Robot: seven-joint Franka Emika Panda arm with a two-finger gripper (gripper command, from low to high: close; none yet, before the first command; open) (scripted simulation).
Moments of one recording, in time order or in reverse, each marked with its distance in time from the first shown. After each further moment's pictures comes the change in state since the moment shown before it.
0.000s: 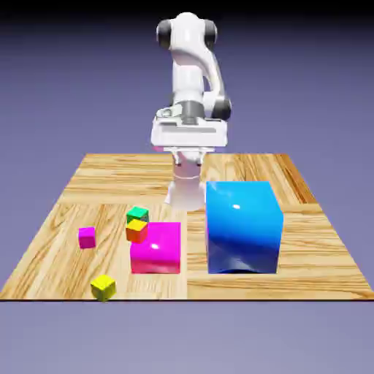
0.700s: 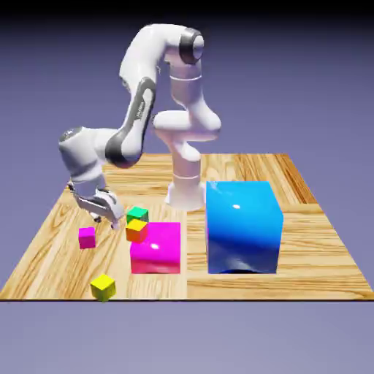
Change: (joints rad) arm -0.178 0.761 -0.456 0.516 0.384 -0.802 -0.020
